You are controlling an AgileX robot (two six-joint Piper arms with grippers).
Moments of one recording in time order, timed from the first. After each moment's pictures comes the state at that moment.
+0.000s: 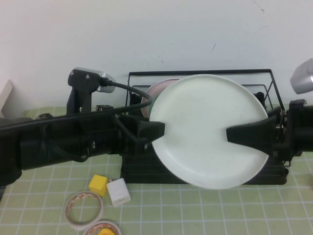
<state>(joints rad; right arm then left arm) 0.15 1.41 -0.82 1.45 0.95 -1.53 -0.37 1.39 -0.84 -1.61 0.58 1.45</state>
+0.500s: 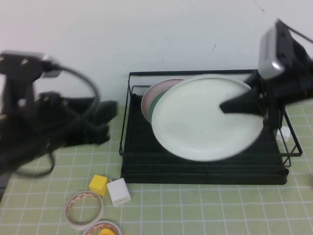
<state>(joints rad) 0.15 1.67 -1.25 1.09 1.02 -1.70 -0.37 1.10 -0.79 -1.21 0.30 1.00</state>
